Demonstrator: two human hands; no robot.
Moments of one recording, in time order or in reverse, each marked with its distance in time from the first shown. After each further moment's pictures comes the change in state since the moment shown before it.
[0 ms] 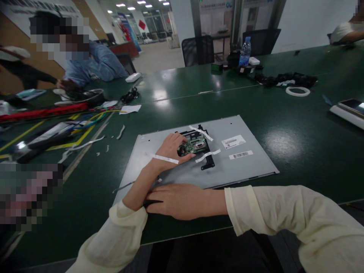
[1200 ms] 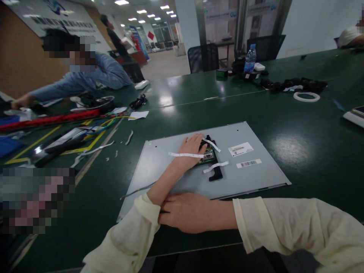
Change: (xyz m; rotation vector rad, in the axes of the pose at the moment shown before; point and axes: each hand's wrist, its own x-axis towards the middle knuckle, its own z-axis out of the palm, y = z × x) left_hand 0.035 0.020 0.025 0.050 -0.081 -0.166; right_hand 0.001 -0.003 0.004 -0.076 -0.039 -0.008
